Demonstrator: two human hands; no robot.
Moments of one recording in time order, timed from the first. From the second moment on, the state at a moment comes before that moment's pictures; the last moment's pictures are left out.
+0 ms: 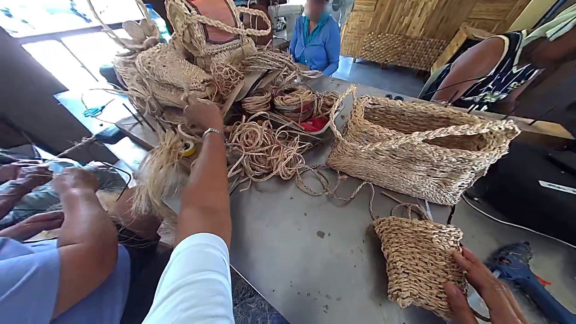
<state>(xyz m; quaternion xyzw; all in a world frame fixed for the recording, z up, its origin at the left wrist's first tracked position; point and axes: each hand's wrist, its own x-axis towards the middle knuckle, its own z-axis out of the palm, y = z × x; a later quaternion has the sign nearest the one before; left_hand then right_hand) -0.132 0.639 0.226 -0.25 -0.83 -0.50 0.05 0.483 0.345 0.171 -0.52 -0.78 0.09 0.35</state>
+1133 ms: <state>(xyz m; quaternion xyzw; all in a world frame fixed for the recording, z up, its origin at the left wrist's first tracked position) -0.096 0.648 0.250 -0.32 -0.63 -0.70 0.03 0.482 0.344 0.172 -0.51 -0.78 0.09 0.35</state>
